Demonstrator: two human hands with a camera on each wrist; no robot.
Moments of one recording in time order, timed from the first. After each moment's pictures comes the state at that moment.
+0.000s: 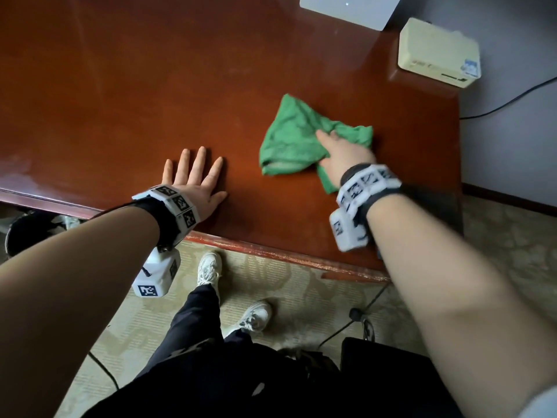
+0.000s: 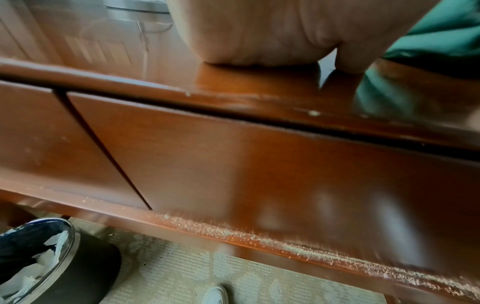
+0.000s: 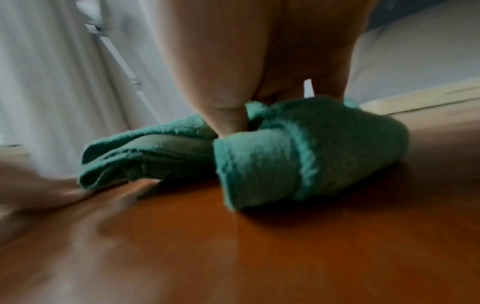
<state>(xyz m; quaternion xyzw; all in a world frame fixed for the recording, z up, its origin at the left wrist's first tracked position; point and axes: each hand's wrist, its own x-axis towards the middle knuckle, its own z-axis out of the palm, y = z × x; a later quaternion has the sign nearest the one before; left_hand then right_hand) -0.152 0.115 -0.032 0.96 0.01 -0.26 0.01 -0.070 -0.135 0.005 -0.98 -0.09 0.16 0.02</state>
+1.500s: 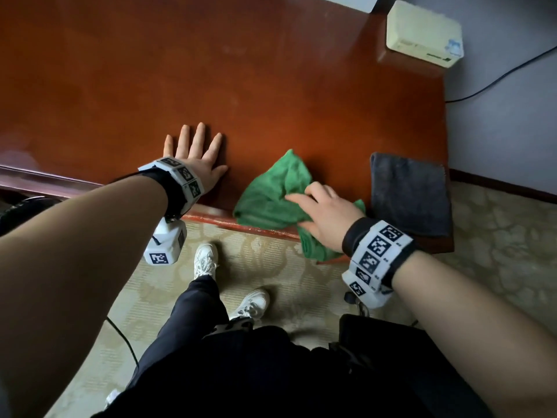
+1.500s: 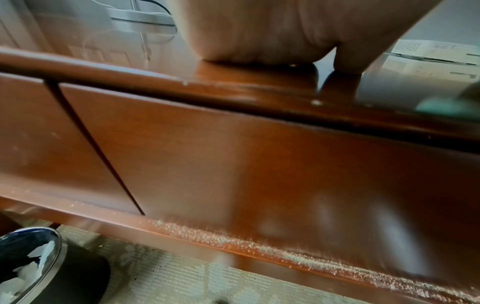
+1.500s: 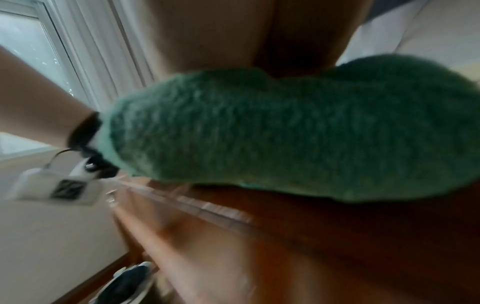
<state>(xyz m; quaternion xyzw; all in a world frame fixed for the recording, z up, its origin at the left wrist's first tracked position) -0.157 0.117 -0.035 0.98 -0.01 -0.21 0.03 -0.207 -0.128 0.007 -0.95 -0.23 0.23 0.00</state>
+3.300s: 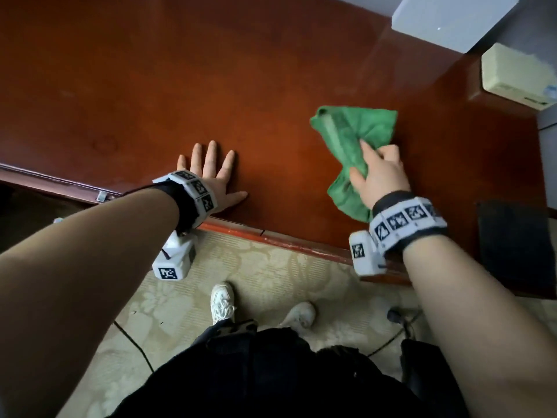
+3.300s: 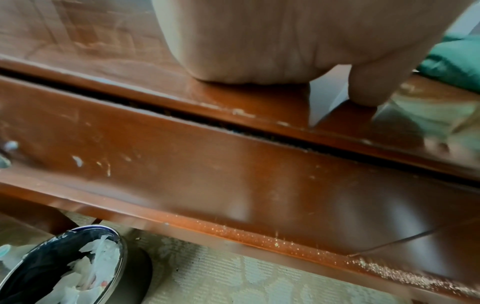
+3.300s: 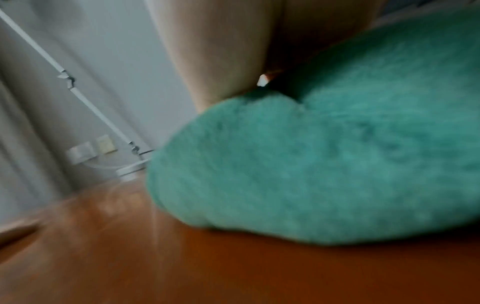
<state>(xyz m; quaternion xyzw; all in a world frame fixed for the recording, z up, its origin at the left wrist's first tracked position) -0.139 0.317 -0.025 0.95 0.02 -0.31 0.00 -0.110 0.046 0.015 -0.99 0.02 0.11 0.11</state>
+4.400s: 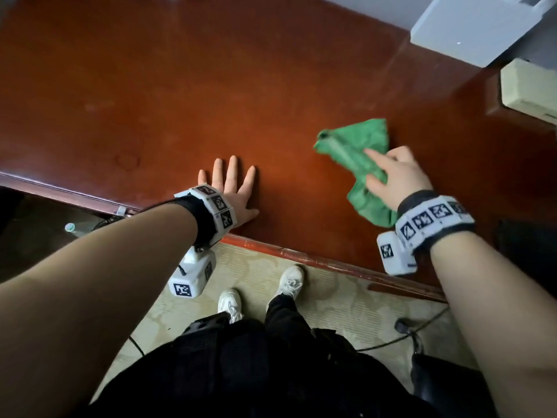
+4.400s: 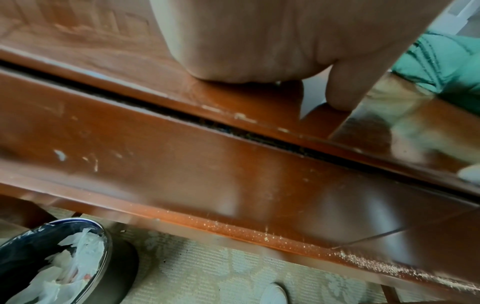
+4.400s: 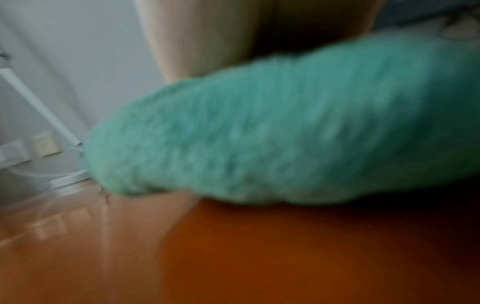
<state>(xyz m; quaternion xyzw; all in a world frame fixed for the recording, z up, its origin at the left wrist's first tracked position) -0.136 0.325 -0.024 0.94 -0.01 -0.34 0.03 -0.074 0.047 0.013 -0.99 -0.05 0.14 0.08</state>
